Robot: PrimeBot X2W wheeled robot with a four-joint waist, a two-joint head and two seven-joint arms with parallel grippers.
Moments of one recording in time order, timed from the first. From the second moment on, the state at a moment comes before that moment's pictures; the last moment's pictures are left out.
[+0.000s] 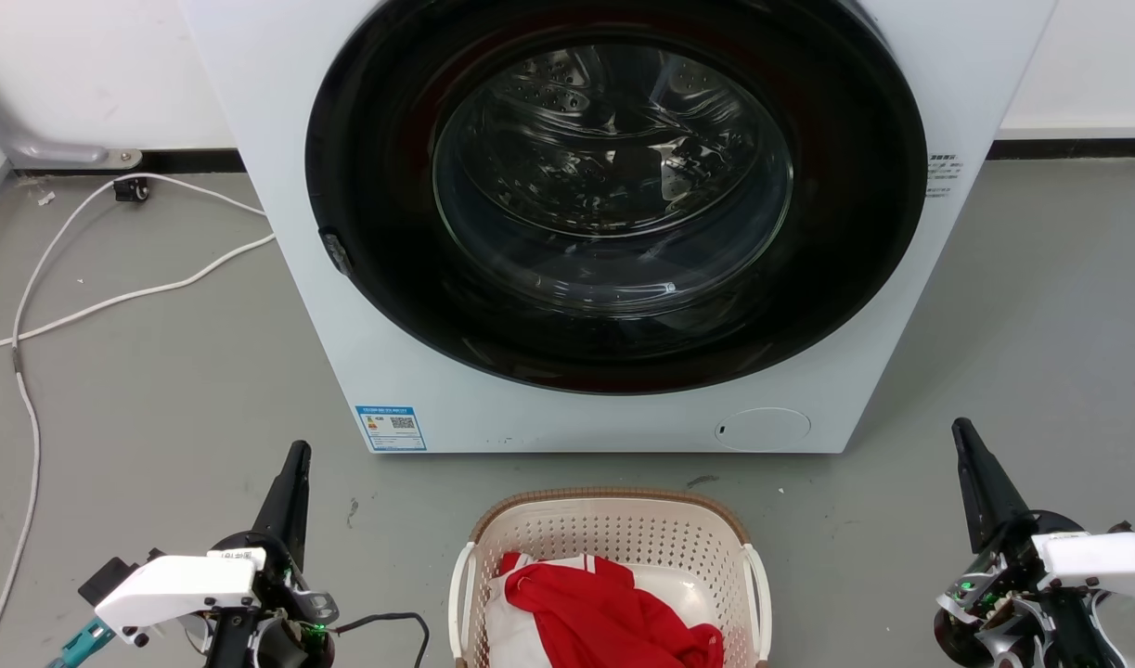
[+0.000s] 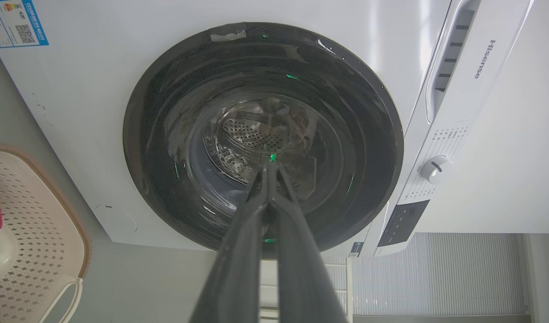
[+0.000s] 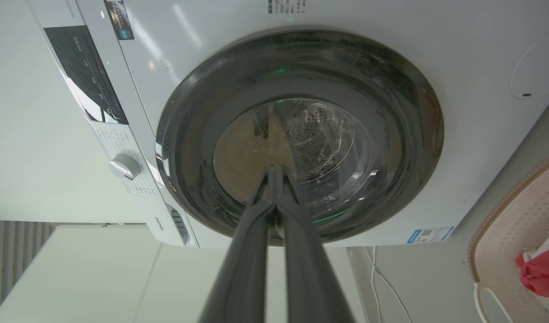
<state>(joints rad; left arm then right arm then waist) -0.10 0.05 0.11 0.25 -1.62 -0.13 0.11 -0.10 -0.05 -0.11 0.25 1.61 0.13 0.11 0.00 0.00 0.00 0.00</state>
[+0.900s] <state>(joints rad) -0.10 0.05 0.11 0.25 -1.62 -0.13 0.11 -0.10 -0.05 -0.11 0.25 1.61 0.13 0.11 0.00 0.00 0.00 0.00</state>
